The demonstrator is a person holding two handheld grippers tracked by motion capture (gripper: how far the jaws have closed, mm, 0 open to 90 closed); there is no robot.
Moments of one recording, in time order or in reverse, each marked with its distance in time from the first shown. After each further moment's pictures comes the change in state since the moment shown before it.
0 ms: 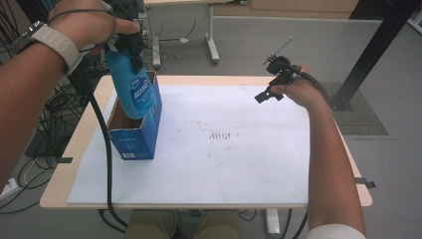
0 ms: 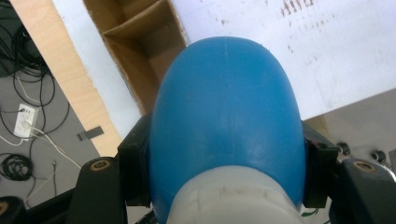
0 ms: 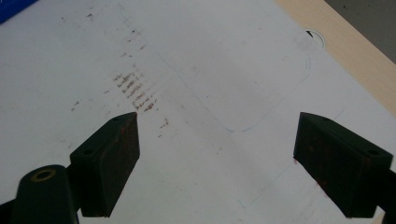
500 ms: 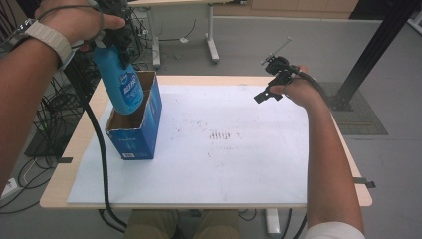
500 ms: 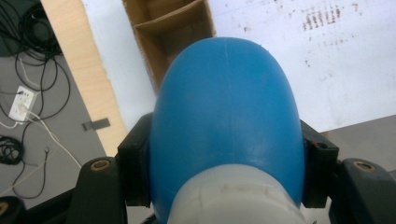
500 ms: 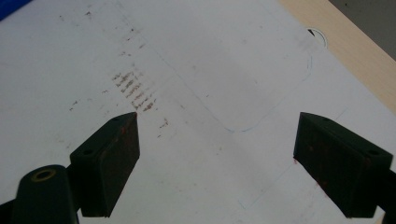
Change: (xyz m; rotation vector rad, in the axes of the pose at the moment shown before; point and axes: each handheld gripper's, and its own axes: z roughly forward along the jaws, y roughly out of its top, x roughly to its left) left arm 0.027 -0.003 0.001 -0.009 0.012 -0.108; right arm -0.001 0.003 0.004 0.010 0.001 -0.002
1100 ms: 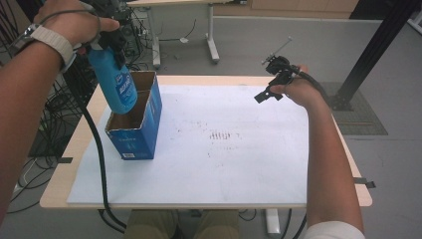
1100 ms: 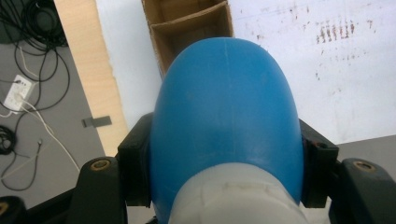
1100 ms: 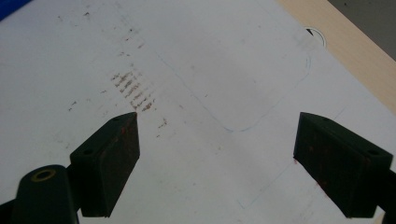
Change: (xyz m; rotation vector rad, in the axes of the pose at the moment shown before) left arm 0.016 0.001 0.011 -0.023 -0.006 -0.082; right arm -0.001 -0.001 0.000 -0.001 -0.002 0.002
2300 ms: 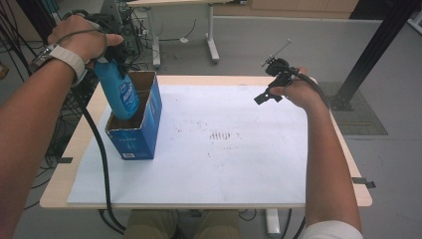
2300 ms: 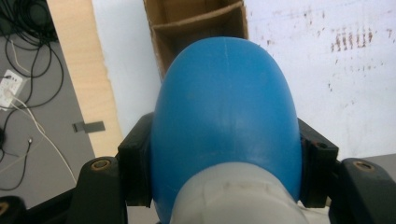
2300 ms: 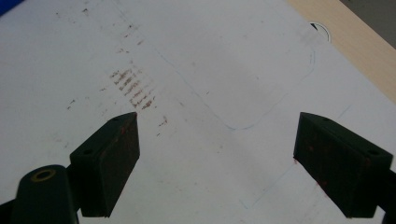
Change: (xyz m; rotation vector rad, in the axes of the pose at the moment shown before) left arm 0.011 0.009 0.041 0.009 -0.004 -0.027; right arm -0.002 -0.002 0.006 0.007 0.009 0.010
